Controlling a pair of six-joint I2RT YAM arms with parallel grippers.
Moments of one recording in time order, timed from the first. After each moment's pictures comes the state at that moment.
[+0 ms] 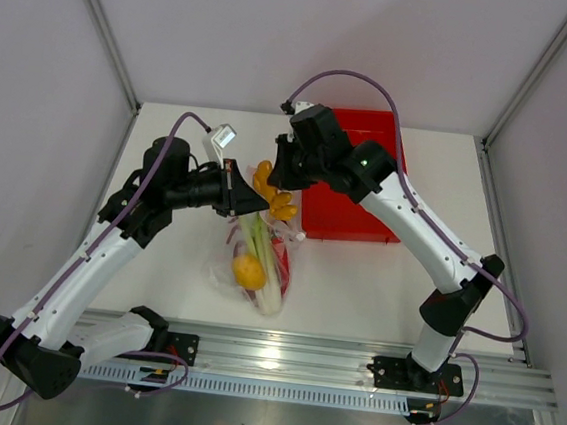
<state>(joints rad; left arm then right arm) -0.45 1.03 1.14 -0.47 0.61 -0.57 0.87 1.77 2.07 -0.94 0.02 0.49</state>
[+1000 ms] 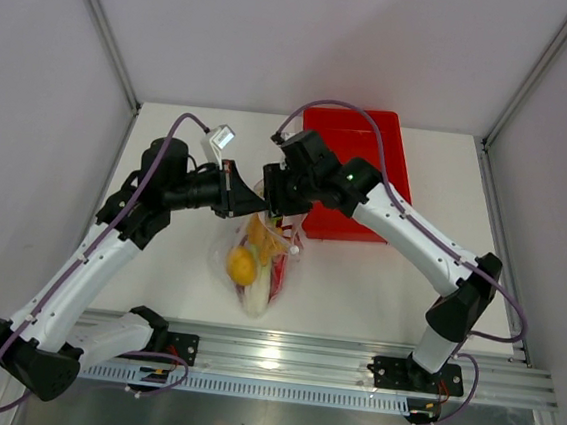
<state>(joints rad) -0.45 1.02 1.14 -0.48 0.61 -0.57 0.91 1.74 1.86 -0.91 -0.08 0.51</state>
